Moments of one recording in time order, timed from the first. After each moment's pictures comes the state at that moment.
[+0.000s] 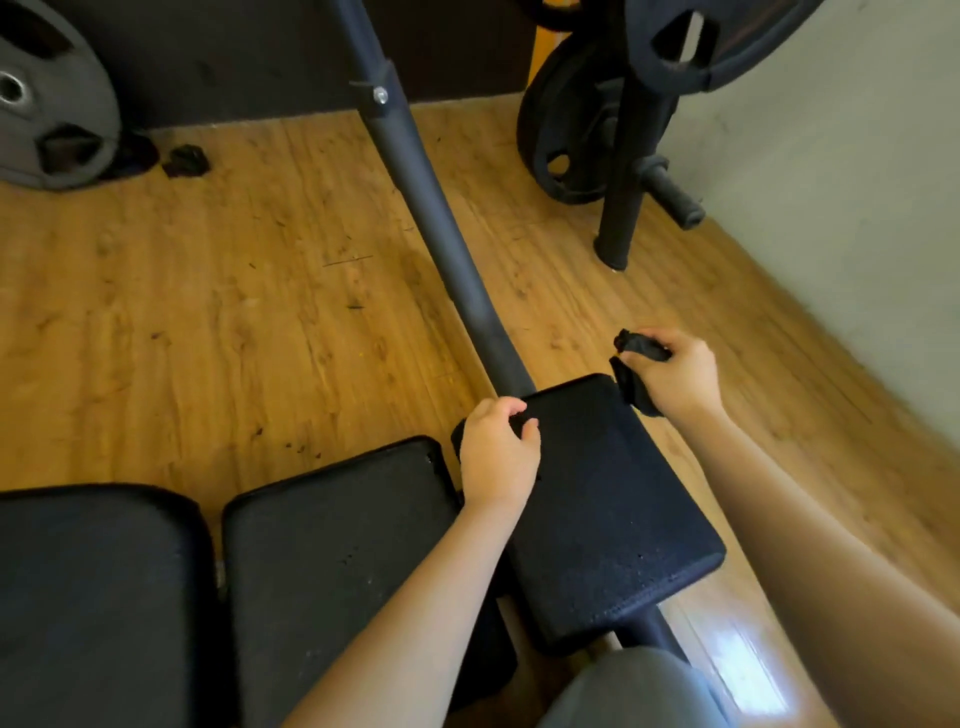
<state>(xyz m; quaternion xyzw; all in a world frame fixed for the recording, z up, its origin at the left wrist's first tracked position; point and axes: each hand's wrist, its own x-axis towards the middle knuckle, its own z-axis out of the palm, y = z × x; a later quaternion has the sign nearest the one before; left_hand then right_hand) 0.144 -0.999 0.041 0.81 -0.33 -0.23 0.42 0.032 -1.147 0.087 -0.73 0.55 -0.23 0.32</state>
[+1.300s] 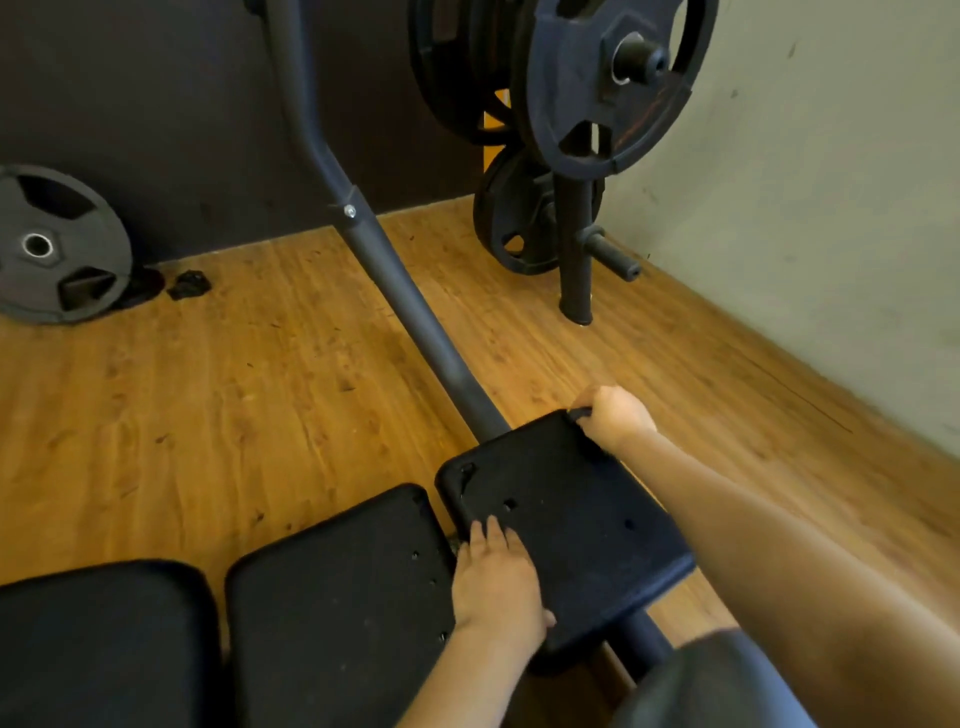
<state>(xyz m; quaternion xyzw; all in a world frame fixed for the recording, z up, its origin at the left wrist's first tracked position) 0.097 -0.935 0.069 0.79 -0.55 -0.25 -0.11 0.022 -1.165 0.050 -0.84 0.52 0.00 0.18</state>
